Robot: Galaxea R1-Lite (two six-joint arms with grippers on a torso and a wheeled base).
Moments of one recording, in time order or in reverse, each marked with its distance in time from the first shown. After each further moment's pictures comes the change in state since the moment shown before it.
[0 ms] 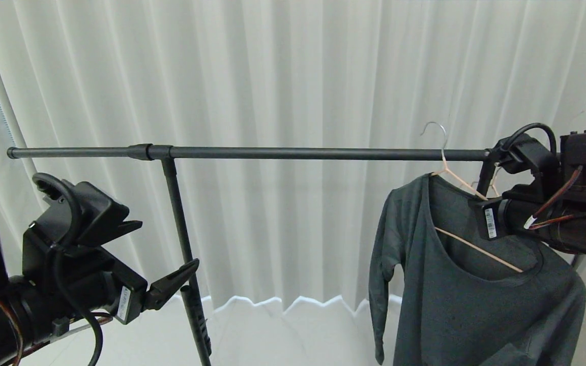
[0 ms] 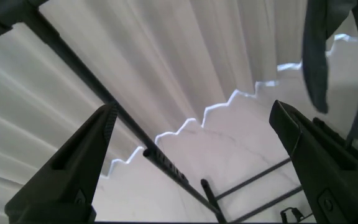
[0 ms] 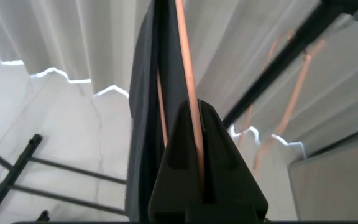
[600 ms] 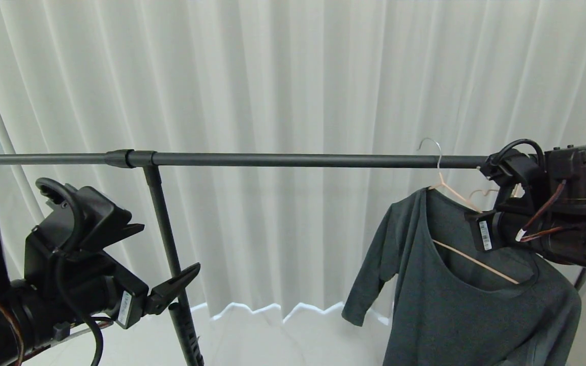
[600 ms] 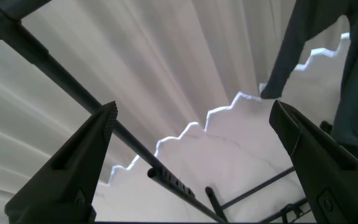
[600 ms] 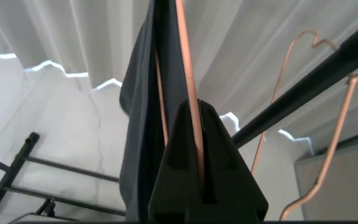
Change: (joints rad) left arm -0.009 -0.002 0.011 0.000 -0.001 0.006; right arm 0.003 0.023 0.038 0.006 -0.001 0.021
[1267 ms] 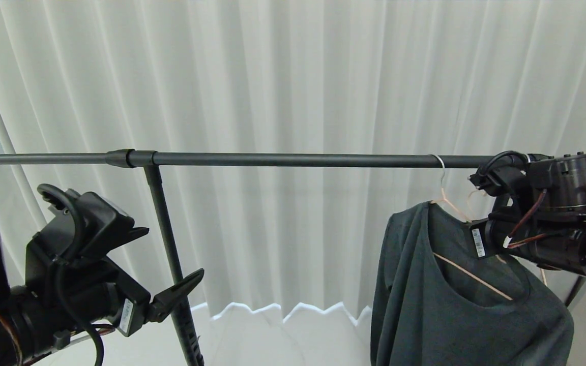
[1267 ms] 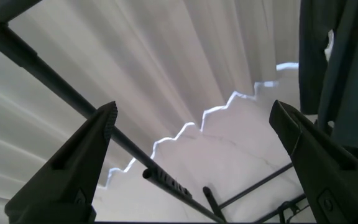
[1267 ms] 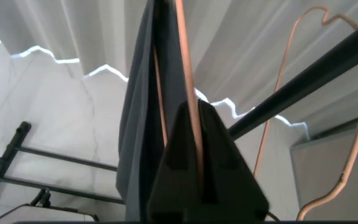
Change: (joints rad) left arm -0.030 -0.010 0.014 0.000 0.000 0.000; right arm 0.000 0.044 0.013 -0.005 -0.032 0.013
